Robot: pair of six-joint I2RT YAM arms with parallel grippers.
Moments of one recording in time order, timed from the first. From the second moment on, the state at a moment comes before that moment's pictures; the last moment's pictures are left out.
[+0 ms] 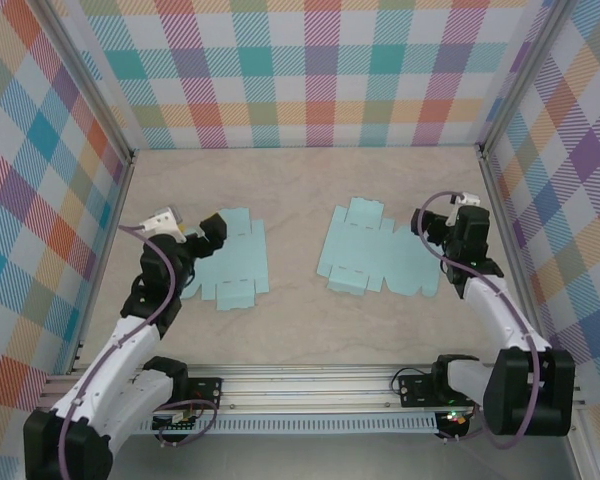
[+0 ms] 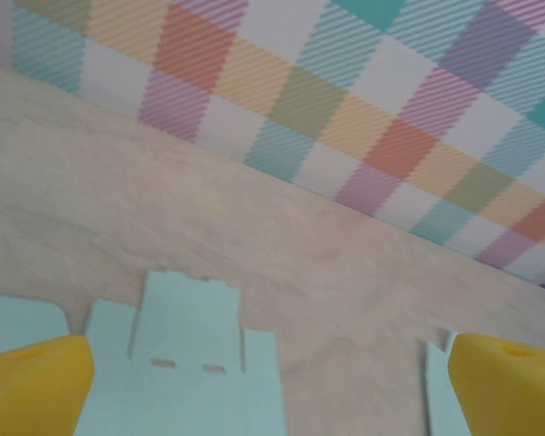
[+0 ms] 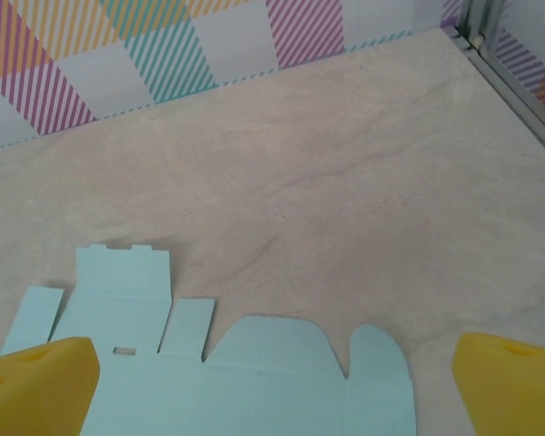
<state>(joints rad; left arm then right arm) -0.28 0.79 0.52 0.04 -0.15 -0.53 -0.02 1.10 0.65 -0.06 0.00 0.25</state>
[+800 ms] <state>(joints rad) -0.59 0.77 0.49 -0.15 -0.42 -0.74 0.16 1.22 0.75 -0.74 0.06 0.49</state>
